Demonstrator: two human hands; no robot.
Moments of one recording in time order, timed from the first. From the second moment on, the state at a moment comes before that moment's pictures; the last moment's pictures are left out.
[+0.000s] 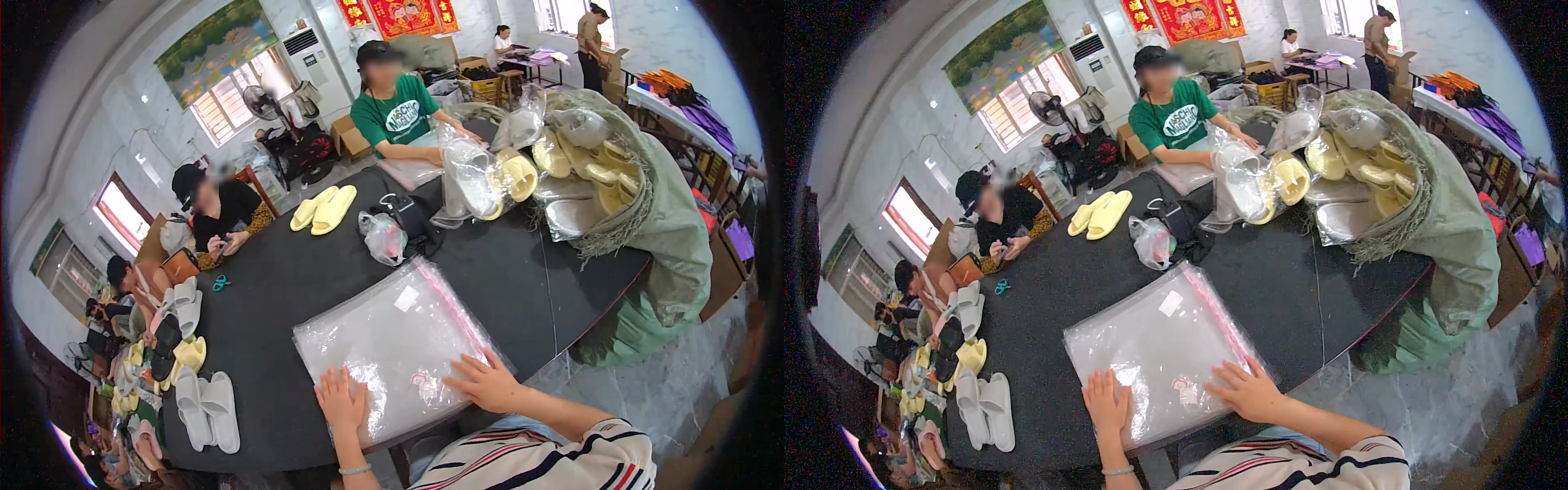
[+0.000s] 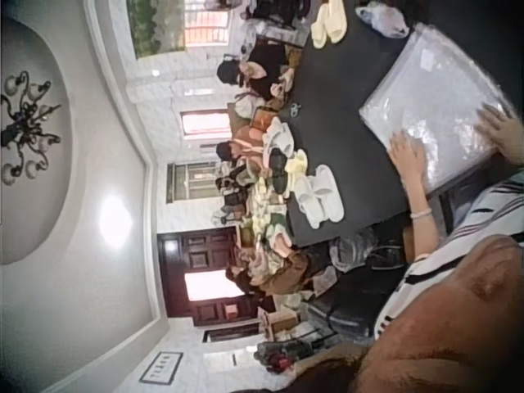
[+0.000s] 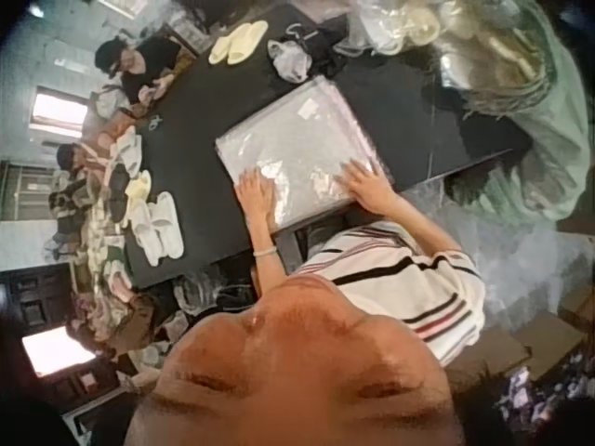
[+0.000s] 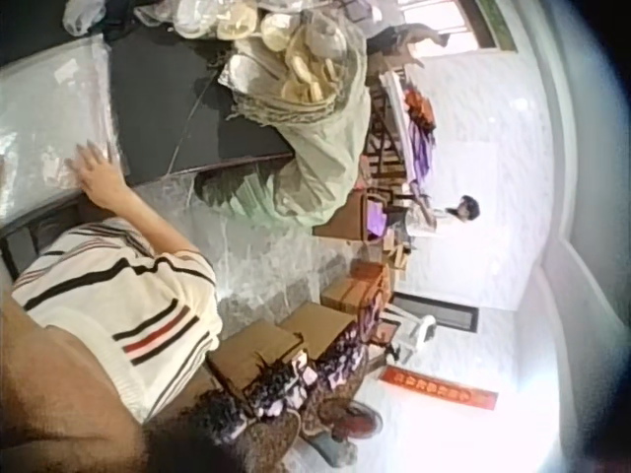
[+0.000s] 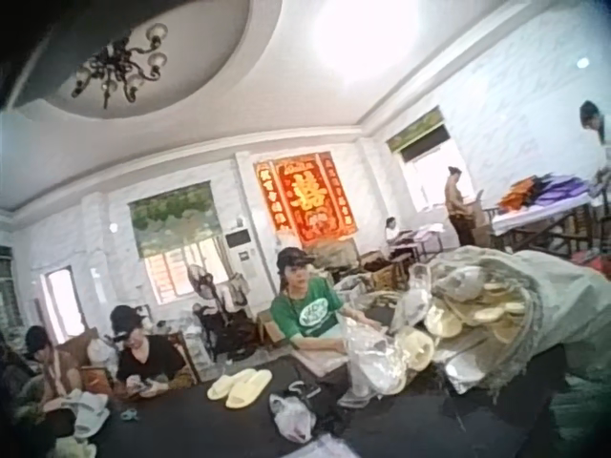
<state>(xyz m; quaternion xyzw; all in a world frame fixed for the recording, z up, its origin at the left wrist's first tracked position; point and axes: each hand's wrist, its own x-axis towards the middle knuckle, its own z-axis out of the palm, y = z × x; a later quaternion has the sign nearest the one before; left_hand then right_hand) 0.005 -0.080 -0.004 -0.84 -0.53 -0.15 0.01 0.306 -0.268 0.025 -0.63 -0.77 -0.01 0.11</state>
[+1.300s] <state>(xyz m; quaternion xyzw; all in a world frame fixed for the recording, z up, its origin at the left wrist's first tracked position) 0.003 -0.081 -0.003 -0.83 -0.53 -0.15 0.01 0.500 -0.135 0.067 -0.50 -0.43 0.36 0.66</state>
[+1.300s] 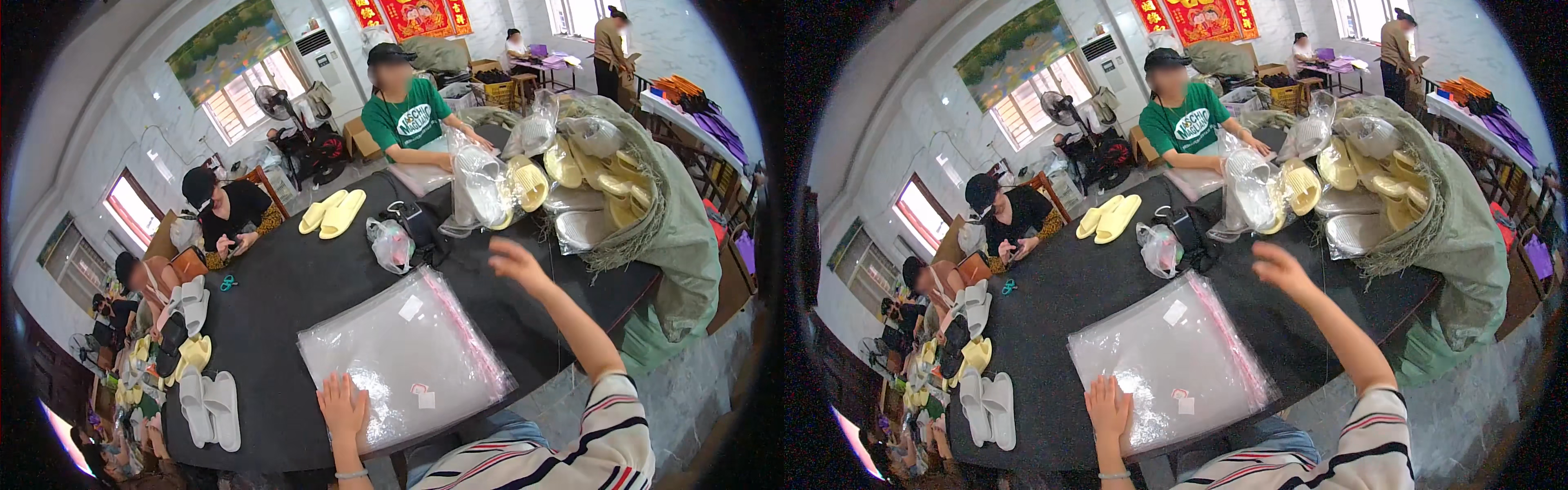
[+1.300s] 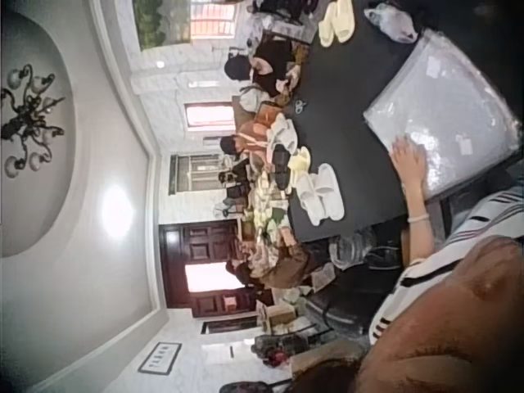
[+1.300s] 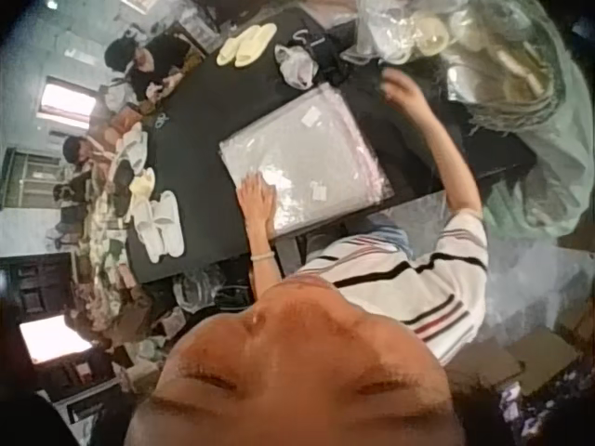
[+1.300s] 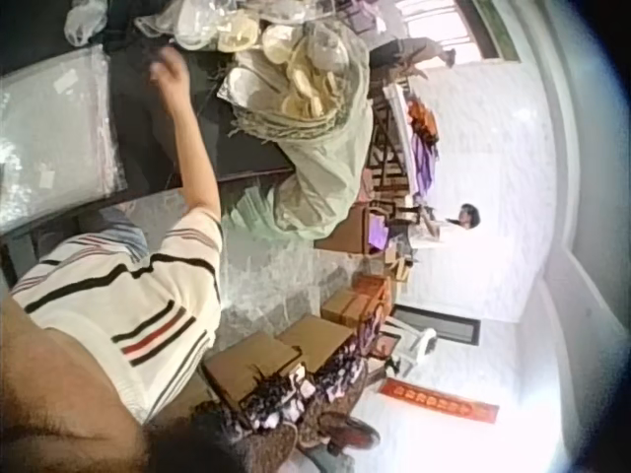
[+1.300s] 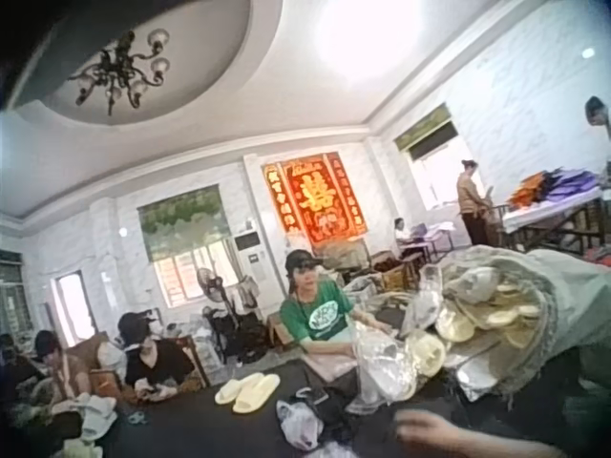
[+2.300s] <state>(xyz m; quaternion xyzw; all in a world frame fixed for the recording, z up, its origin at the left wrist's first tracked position) 0.008 -0.077 -0.001 -0.84 -0.52 -0.15 -0.01 0.549 -0.165 0.244 -0.34 -0.49 0.40 0.70</state>
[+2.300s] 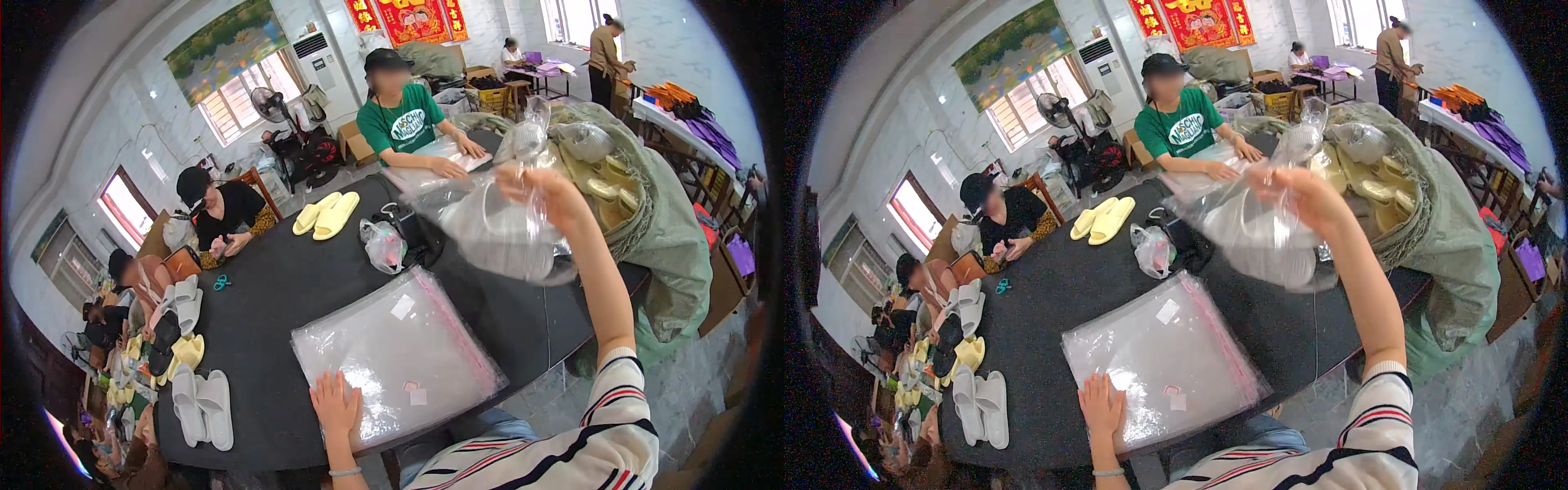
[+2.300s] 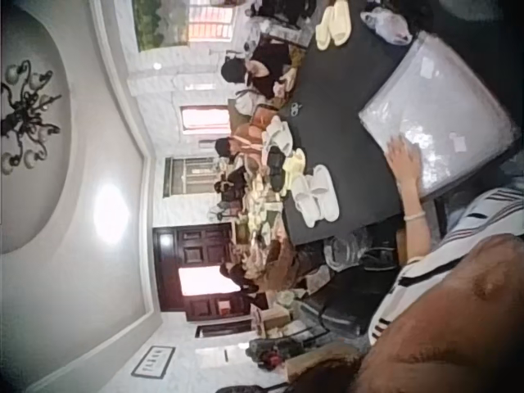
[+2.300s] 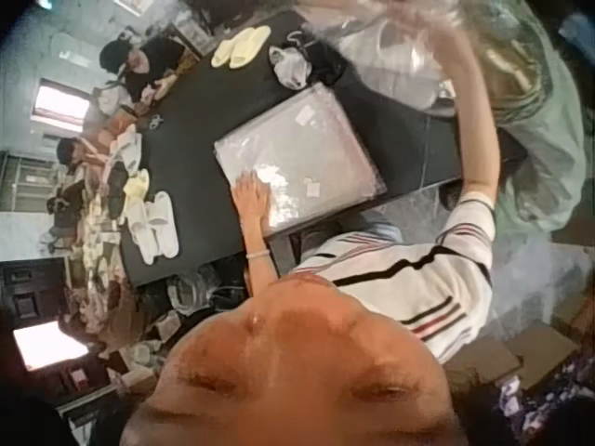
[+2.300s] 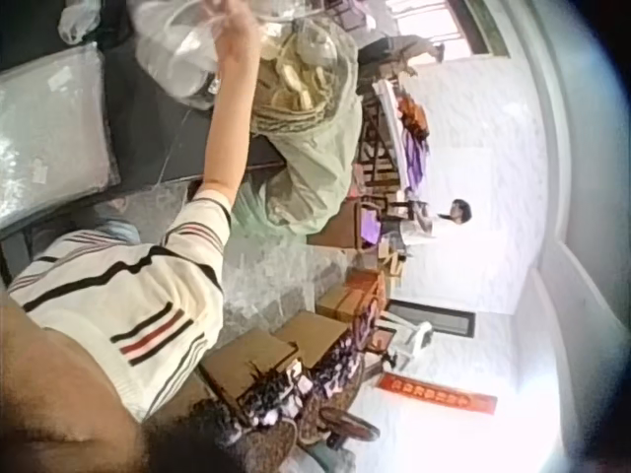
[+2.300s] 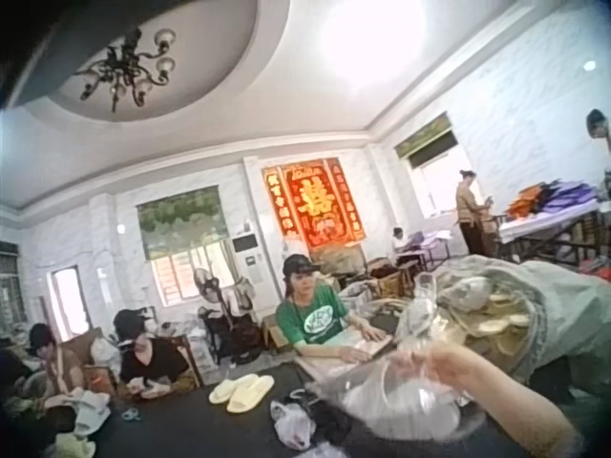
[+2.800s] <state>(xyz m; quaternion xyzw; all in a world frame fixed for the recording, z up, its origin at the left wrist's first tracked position) -0.004 -0.076 -0.015 -0.84 -0.53 0.03 0.15 0.412 -0.103 0.115 -0.17 -0.11 0.74 0.64</state>
